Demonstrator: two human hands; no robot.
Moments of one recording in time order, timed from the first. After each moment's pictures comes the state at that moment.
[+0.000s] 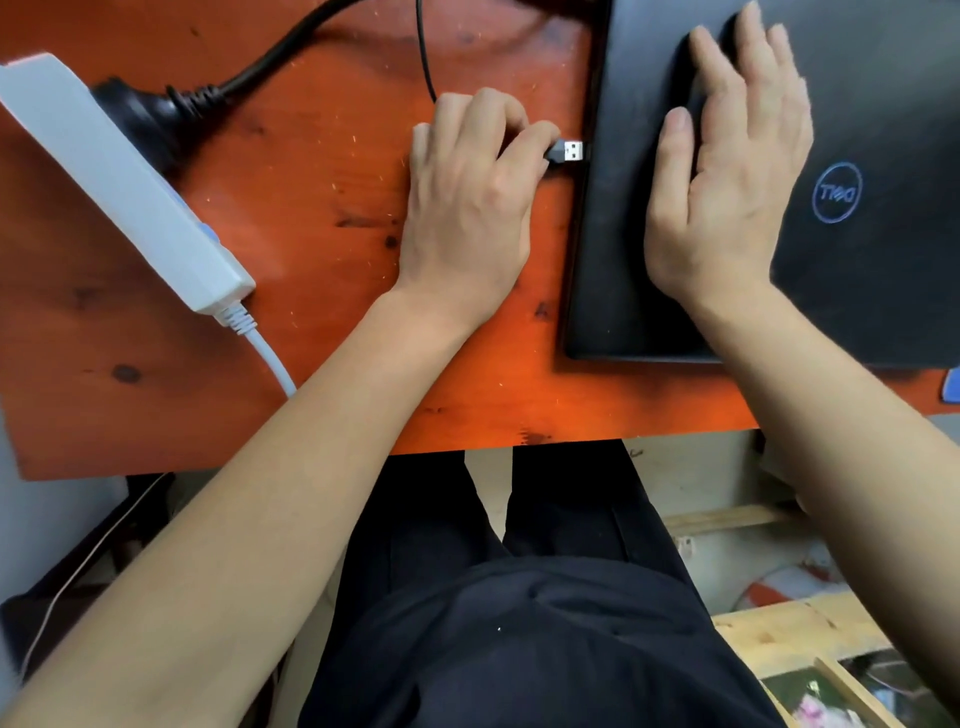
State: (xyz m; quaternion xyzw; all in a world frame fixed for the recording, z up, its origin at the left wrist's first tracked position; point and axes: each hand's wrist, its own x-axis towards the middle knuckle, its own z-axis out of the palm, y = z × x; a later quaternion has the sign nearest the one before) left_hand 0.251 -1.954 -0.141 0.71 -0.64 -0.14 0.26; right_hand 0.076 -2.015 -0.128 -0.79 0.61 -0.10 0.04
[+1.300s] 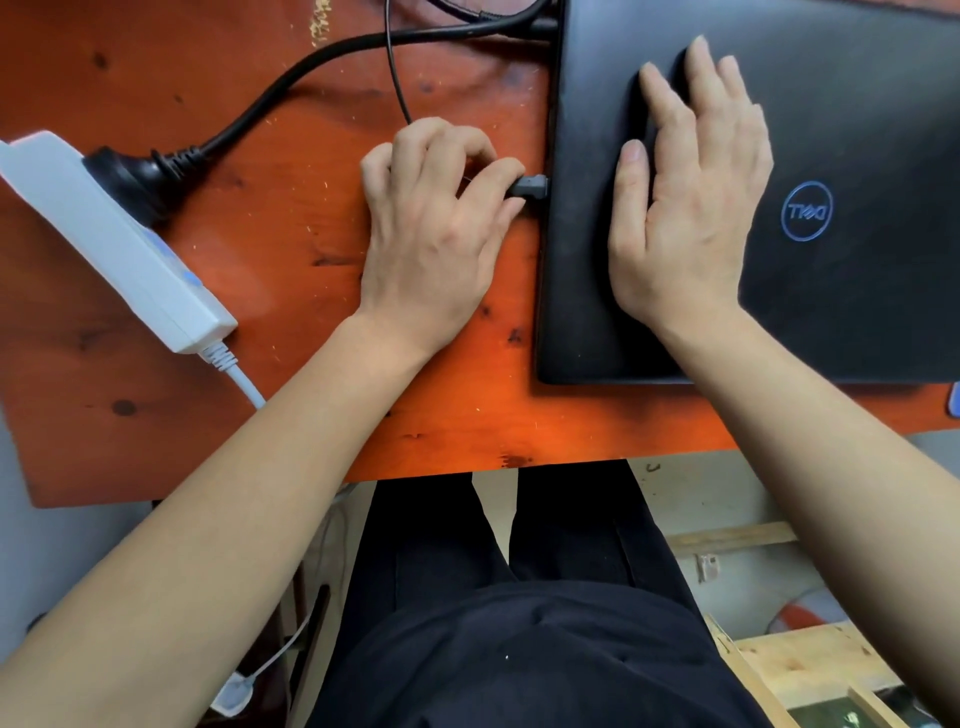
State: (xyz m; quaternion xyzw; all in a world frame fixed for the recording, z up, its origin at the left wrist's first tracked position) left_hand 0.254 -1.957 -0.151 0.69 -0.67 -0.08 0.26; right_hand 0.076 -2.016 -0.131 -0.79 0.60 -0.13 0.05
